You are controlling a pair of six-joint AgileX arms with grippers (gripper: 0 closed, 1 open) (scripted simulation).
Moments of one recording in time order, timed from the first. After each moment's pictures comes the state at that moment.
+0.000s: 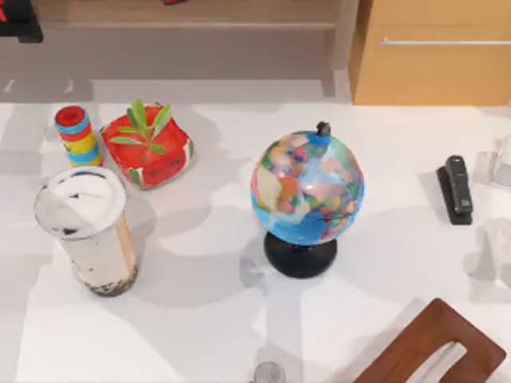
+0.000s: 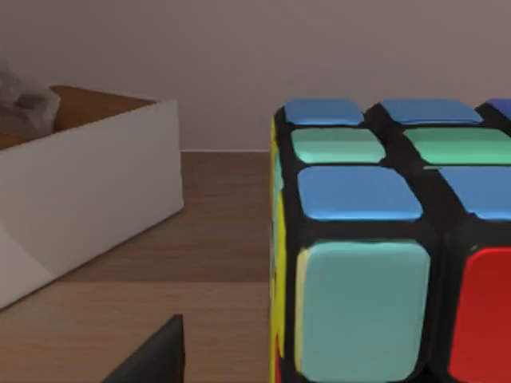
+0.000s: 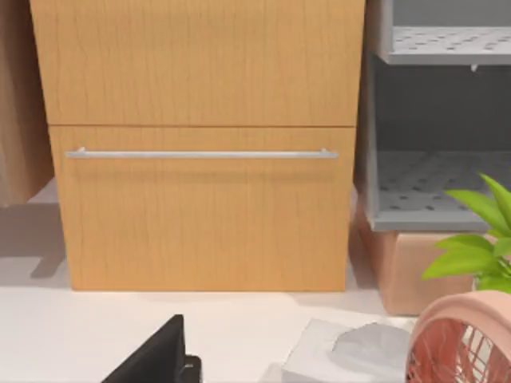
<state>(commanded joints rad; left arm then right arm) 0.13 2.10 1.13 0.97 0.17 0.01 0.00 0.00 0.00 0.00 0.00 0.00</state>
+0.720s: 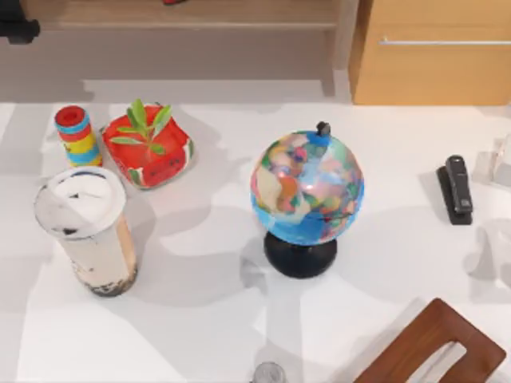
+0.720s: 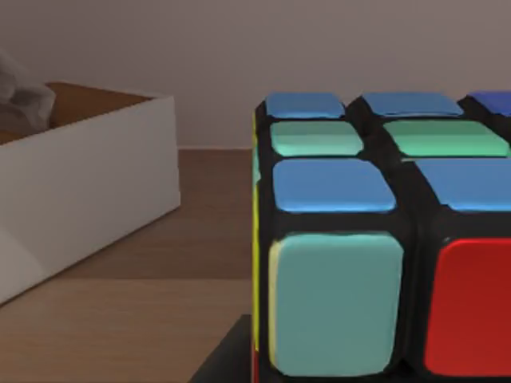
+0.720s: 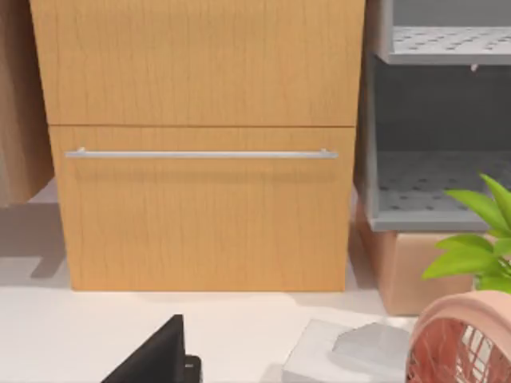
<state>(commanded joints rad) 0.13 2.10 1.13 0.97 0.17 0.01 0.00 0.00 0.00 0.00 0.00 0.00</state>
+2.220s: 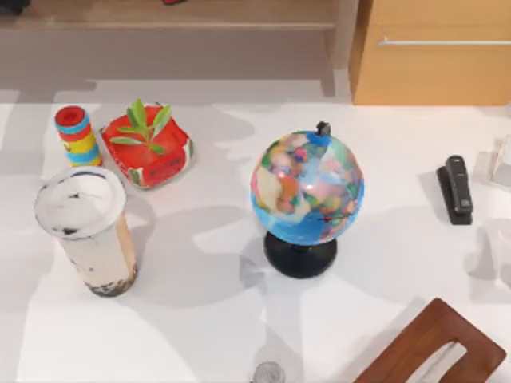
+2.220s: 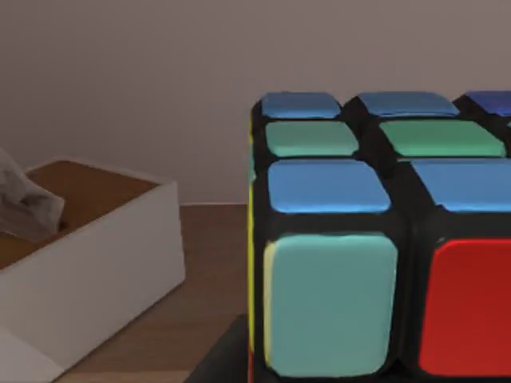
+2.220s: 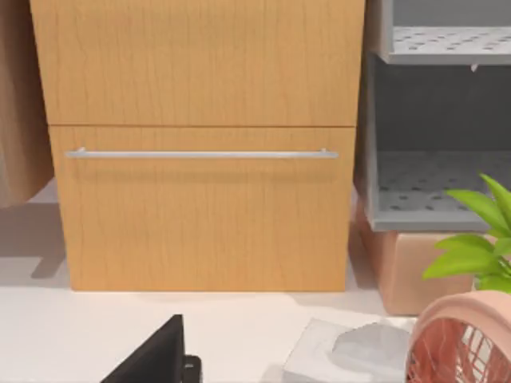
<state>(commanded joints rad) 0.14 2.01 1.21 0.79 0.18 0.04 0.00 0.00 0.00 0.00 0.00 0.00</state>
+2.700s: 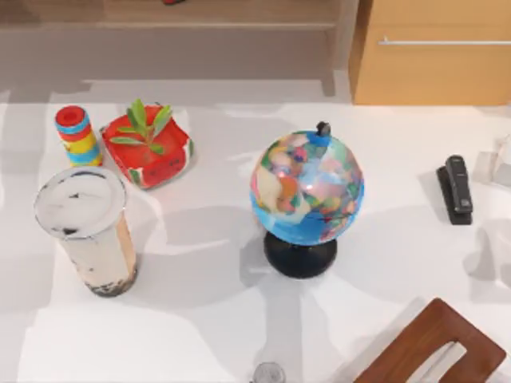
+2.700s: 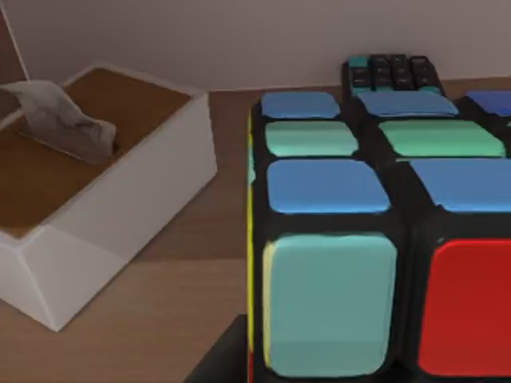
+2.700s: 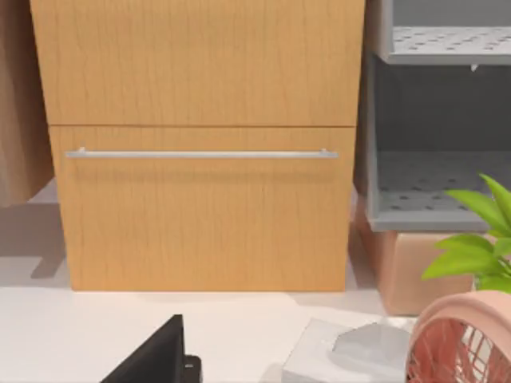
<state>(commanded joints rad) 0.16 1.80 1.36 0.11 0.17 0.13 0.00 0.00 0.00 0.00 0.00 0.00</state>
